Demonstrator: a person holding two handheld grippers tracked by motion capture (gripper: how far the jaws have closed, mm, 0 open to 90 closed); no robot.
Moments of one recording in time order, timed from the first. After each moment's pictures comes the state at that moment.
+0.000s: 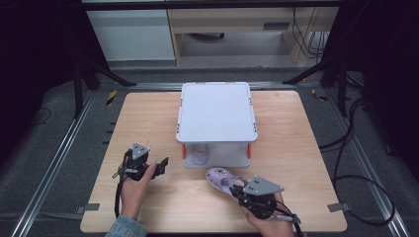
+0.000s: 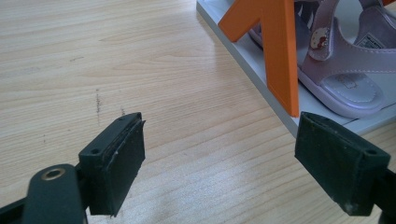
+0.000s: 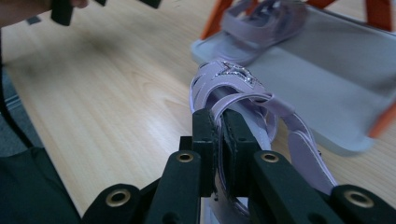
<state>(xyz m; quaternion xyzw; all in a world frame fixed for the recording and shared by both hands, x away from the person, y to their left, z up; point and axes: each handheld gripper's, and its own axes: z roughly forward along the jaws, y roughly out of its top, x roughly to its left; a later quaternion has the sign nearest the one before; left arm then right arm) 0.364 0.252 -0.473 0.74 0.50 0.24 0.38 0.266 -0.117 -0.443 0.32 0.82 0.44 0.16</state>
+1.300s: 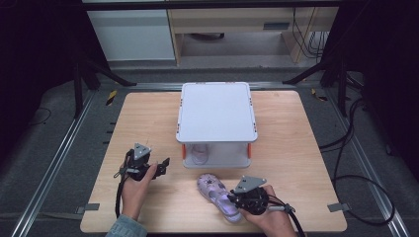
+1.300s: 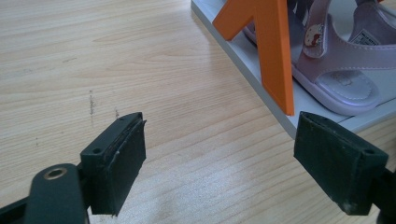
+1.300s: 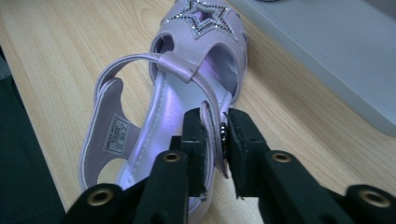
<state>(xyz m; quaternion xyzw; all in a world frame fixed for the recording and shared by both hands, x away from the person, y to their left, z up) 0.365 0.249 -0.474 0.74 0.50 0.24 0.38 0.290 -0.110 -0.473 0.27 0.89 0.35 0.12</state>
